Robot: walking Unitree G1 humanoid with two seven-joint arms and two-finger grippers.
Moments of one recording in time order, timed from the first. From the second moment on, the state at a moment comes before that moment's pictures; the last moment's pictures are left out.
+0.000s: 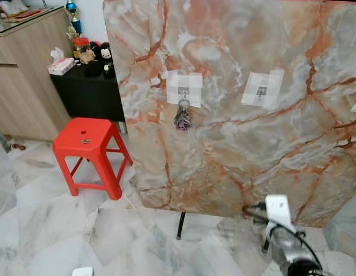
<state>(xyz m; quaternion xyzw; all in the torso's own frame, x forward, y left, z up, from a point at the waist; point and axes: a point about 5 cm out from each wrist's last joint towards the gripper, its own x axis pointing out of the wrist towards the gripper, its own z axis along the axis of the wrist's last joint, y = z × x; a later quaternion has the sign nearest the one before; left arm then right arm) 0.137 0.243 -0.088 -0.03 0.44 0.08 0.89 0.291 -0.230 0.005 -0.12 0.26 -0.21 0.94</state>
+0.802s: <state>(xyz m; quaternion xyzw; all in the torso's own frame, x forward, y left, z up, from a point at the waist) 0.125 0.256 -0.088 -0.03 0.44 0.09 0.89 0.328 -0.194 0.097 -0.42 -0.13 -0.26 0.86</state>
